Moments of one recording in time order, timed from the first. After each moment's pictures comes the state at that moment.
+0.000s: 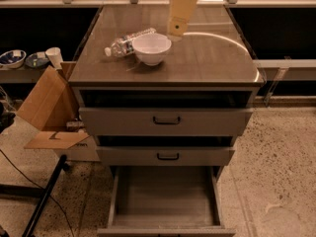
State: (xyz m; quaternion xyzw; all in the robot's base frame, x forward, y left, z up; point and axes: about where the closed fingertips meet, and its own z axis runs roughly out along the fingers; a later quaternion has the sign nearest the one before) arm 0.604 -0.063 1.058 -0.62 0.73 -0.14 0.25
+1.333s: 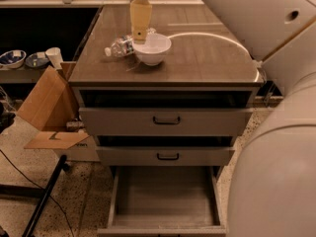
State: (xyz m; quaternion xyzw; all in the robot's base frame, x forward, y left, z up) arm 0.694 0.029 1.006 -0.67 0.68 -0.15 0.25
